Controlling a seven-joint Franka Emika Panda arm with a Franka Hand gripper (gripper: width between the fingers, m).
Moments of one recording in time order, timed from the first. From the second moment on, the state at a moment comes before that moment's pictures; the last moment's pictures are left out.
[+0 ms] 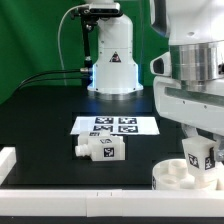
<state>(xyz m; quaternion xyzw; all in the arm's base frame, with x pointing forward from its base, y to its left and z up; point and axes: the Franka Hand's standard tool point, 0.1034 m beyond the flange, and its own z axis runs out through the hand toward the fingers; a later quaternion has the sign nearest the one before) 0.628 0.115 0.067 -0.84 0.53 -0.01 0.07</state>
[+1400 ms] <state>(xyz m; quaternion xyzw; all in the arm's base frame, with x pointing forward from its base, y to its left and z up) 0.630 0.102 0.098 -0.96 -0.29 -0.04 0.02</state>
